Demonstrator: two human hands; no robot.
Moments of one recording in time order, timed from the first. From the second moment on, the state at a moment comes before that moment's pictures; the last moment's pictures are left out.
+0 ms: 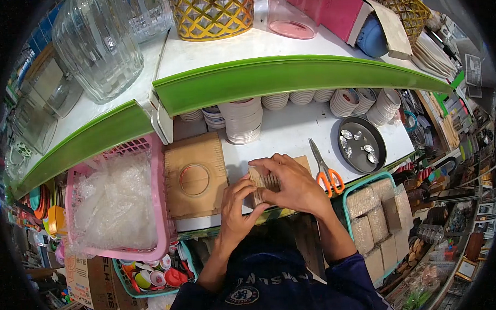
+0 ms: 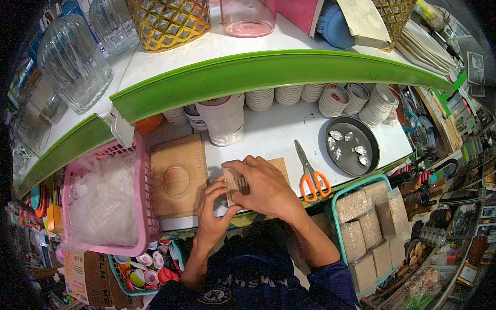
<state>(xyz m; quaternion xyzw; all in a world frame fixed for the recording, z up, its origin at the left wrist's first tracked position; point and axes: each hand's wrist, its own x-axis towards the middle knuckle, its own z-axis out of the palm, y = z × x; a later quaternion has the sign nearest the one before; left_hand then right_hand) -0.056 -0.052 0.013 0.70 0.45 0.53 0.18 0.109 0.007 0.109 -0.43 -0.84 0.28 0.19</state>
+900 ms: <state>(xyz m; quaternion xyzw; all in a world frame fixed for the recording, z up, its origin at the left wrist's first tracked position) -0.058 -0.052 0.021 0.71 0.46 0.51 0.16 0.111 0.028 0.106 -0.47 -0.80 0.30 0.22</state>
